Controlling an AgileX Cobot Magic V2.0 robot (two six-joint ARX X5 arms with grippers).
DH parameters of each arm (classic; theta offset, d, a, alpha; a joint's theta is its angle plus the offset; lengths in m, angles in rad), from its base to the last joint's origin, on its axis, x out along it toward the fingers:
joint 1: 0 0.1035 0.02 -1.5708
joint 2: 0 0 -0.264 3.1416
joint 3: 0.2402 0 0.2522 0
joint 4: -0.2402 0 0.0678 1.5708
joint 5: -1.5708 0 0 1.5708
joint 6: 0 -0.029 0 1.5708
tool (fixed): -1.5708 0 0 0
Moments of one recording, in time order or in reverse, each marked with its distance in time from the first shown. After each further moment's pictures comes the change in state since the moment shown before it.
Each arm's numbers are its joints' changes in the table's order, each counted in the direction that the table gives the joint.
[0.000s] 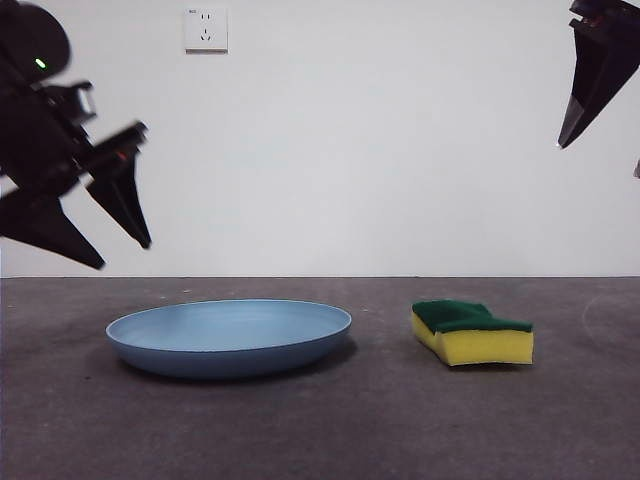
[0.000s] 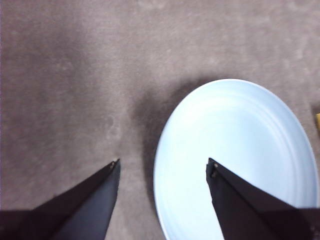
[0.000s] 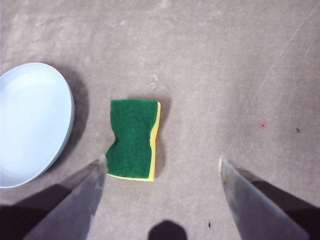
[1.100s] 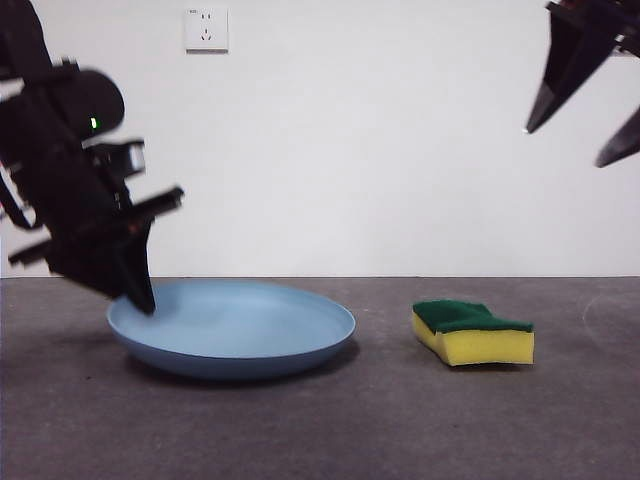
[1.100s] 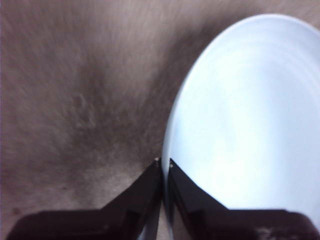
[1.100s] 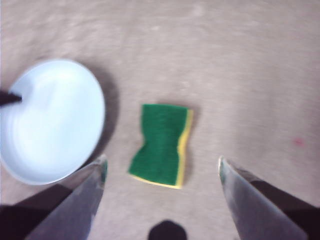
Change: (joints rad) left arm -0.092 0.111 0.012 0.001 -0.076 -0.088; right arm 0.080 0.012 0.013 0.040 -0.045 0.001
